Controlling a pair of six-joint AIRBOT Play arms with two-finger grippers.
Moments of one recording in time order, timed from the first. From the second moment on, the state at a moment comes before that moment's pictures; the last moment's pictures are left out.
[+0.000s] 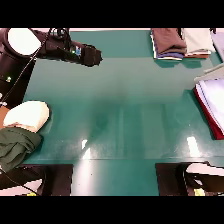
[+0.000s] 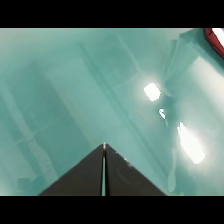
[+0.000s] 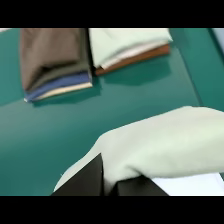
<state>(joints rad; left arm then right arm) -0.48 -1.31 1.68 1.20 -1.01 -1.53 -0.88 -1.37 1.80 -0.88 1.27 1.17</state>
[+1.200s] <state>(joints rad) -0.48 -1.31 1.68 1.20 -1.01 -1.51 -0.67 -0.98 1.23 -0.84 1.19 1.18</state>
